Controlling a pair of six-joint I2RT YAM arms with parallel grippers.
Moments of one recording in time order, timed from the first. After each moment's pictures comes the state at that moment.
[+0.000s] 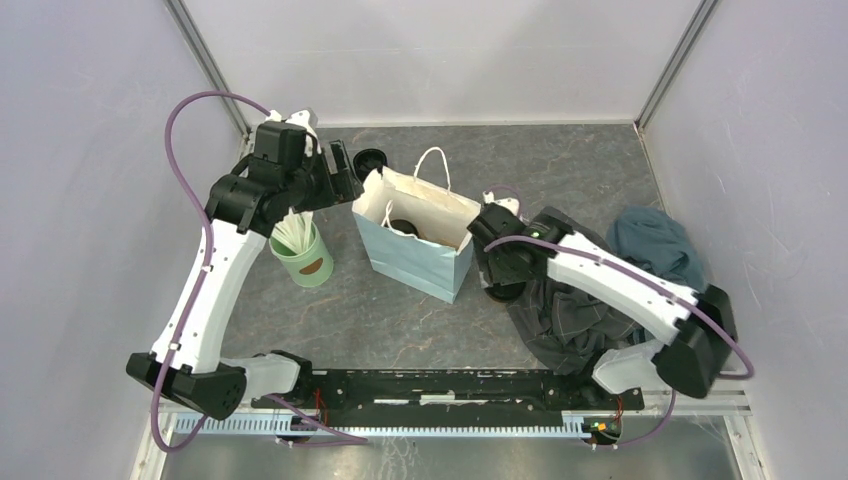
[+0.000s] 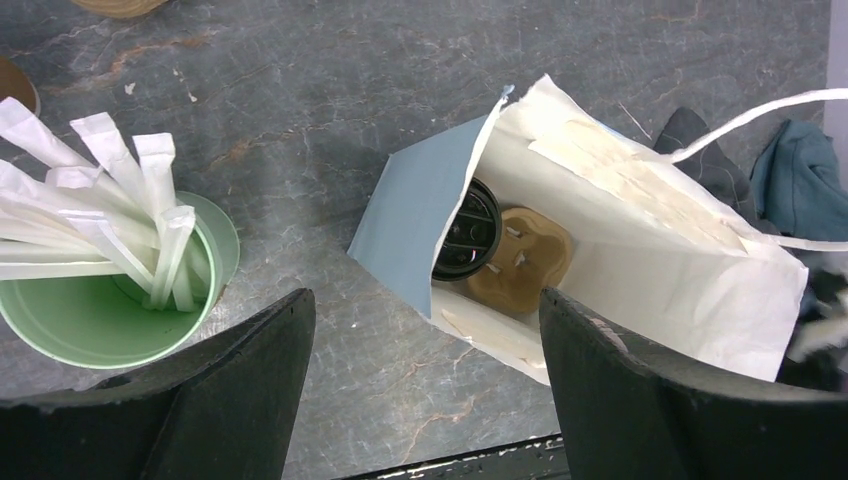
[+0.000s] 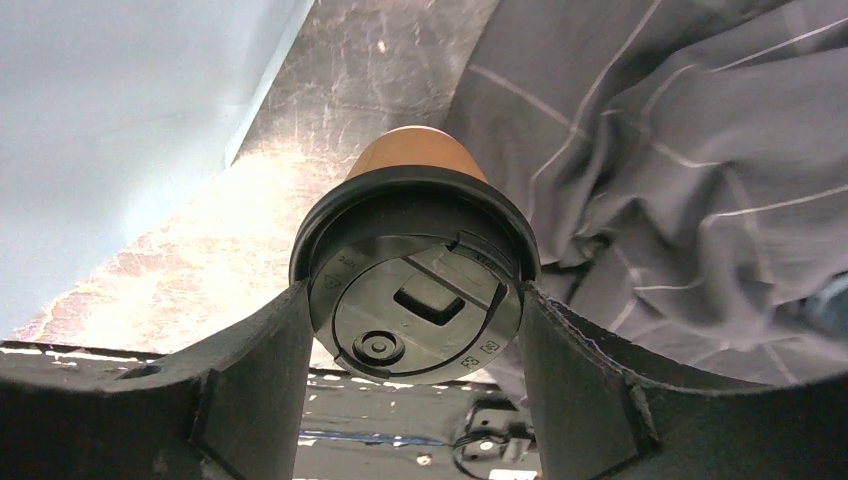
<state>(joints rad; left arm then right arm) -0.34 1.25 1.57 -1.02 -0.02 -0.46 0.84 1.42 1.19 -1.03 0.31 0.63</state>
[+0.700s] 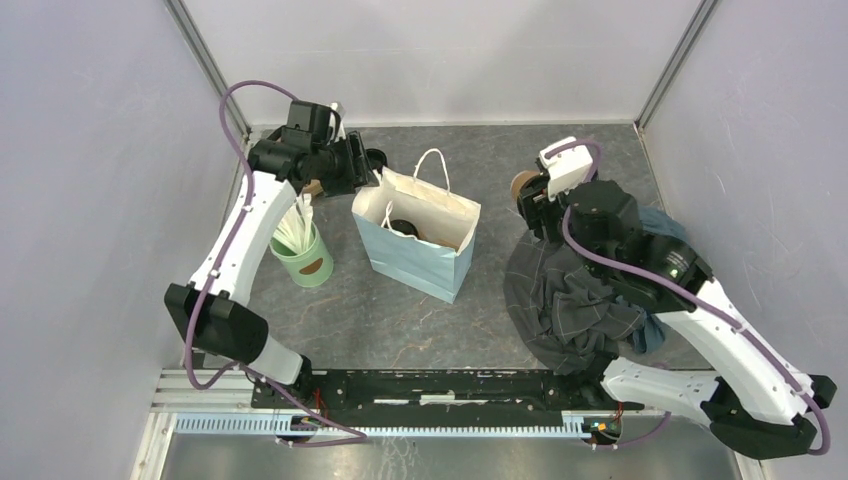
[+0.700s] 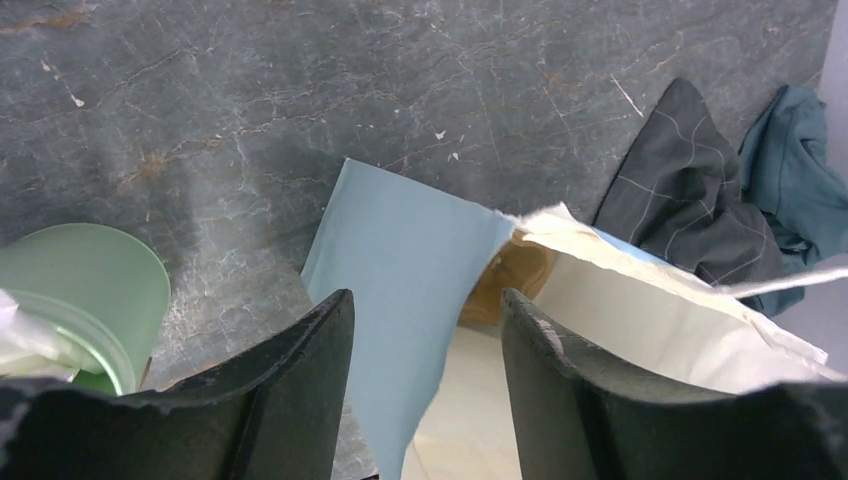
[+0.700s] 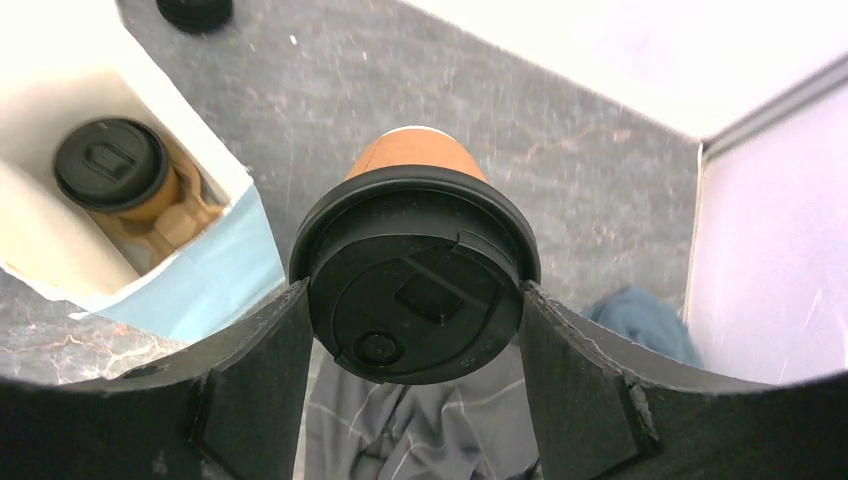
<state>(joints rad) -0.28 1.51 1.64 -0.96 0.17 -0.46 0.83 0.99 1.37 -0.83 0.56 0.02</state>
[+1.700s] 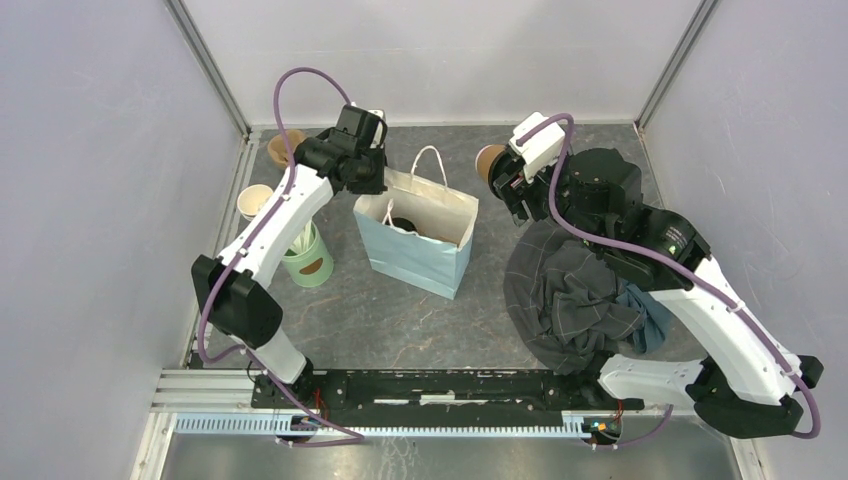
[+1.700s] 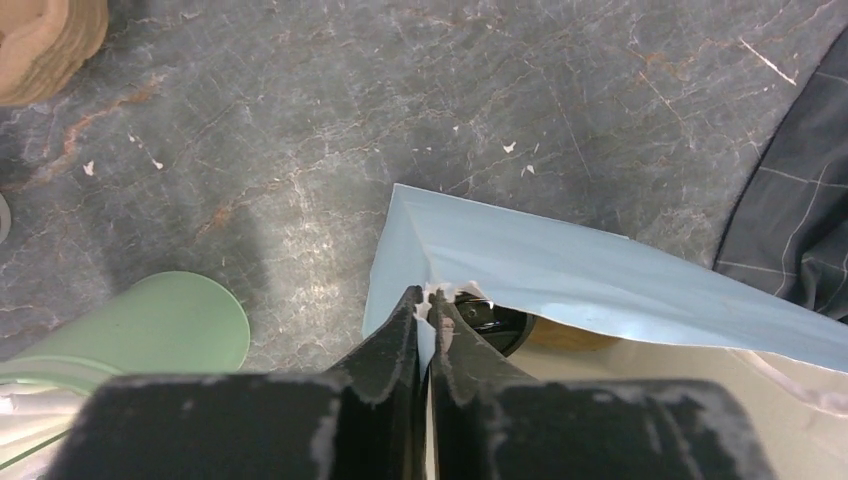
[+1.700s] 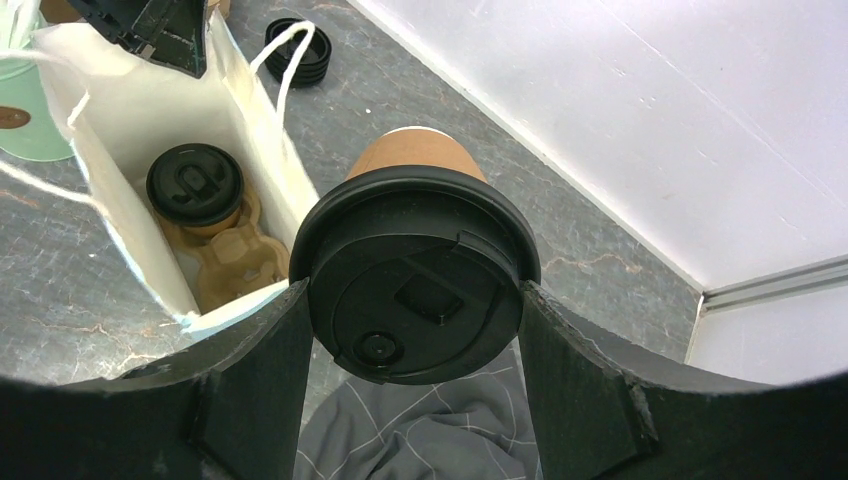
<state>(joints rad) -0.45 1.65 1.67 -0.93 -0.10 -0.32 0.83 1.13 1.62 -0.78 0.33 -0.24</state>
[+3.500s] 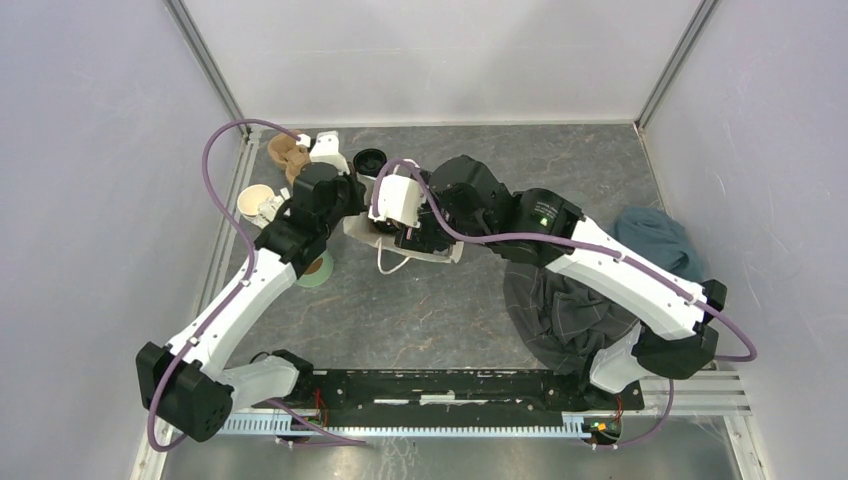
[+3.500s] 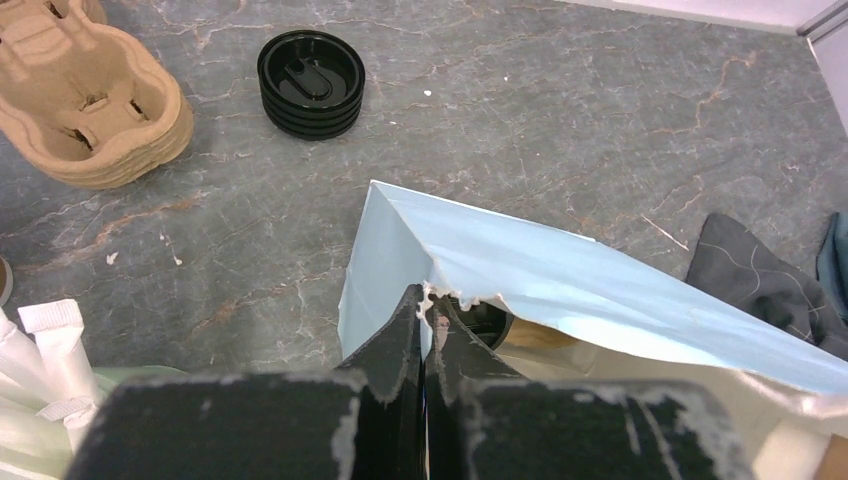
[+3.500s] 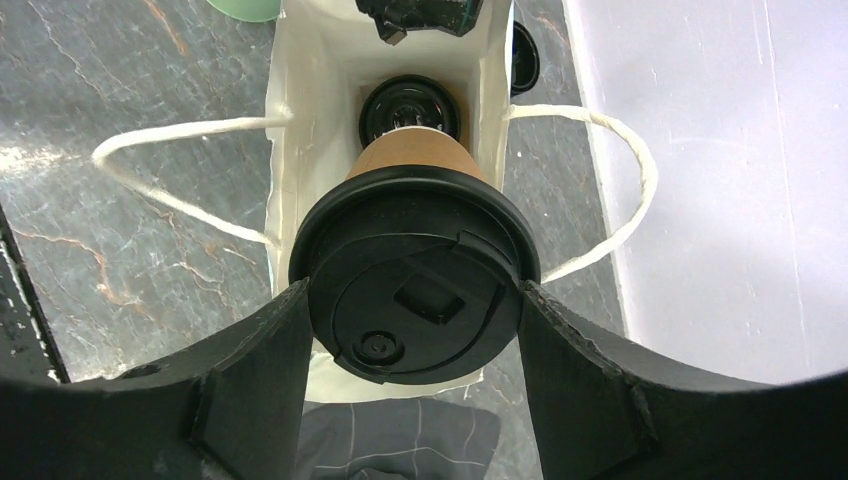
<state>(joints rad) -0.46 1.15 1.03 -0.26 -0.23 -0.37 1.10 1.52 1.86 -0.90 0.18 -0.51</state>
